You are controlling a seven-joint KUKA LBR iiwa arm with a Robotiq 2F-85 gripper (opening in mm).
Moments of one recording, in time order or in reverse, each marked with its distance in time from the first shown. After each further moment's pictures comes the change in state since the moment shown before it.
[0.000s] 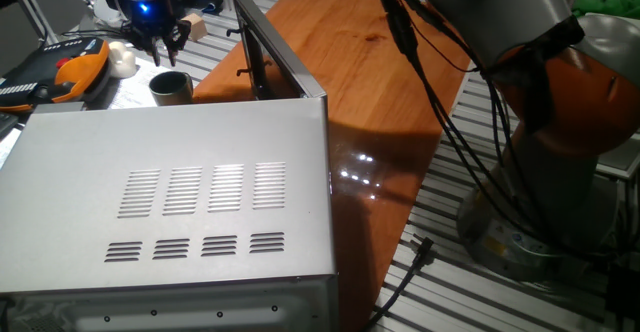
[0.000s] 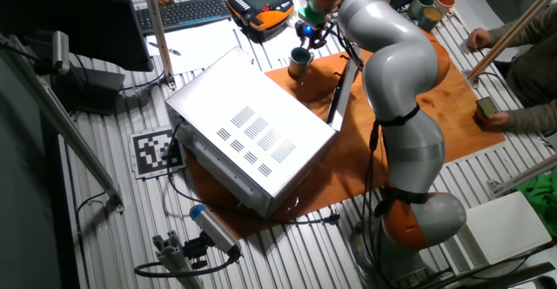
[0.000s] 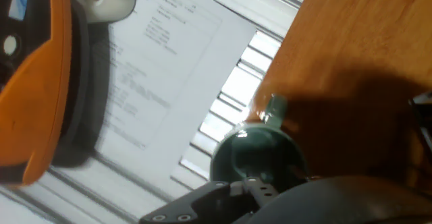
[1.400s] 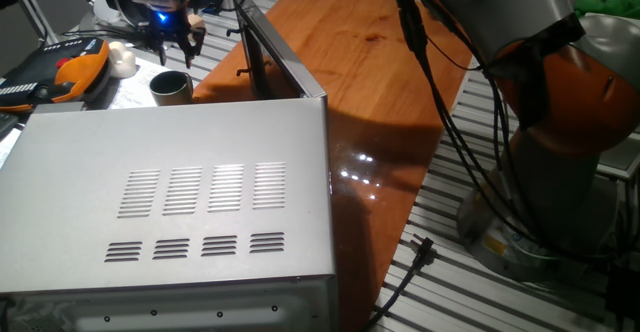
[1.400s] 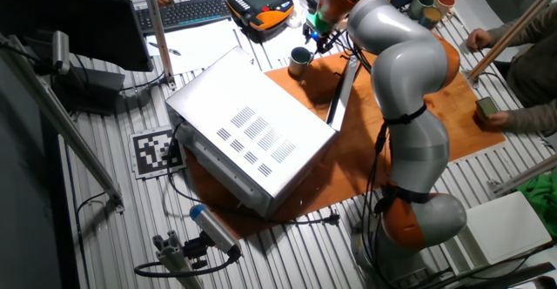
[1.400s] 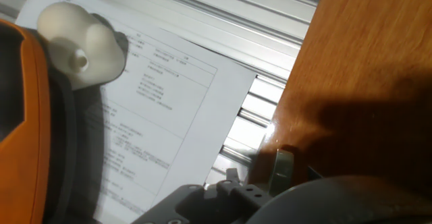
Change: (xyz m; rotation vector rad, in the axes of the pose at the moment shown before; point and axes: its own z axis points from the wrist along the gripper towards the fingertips) arm -0.038 -0.010 0.039 -0.072 -0.044 0.070
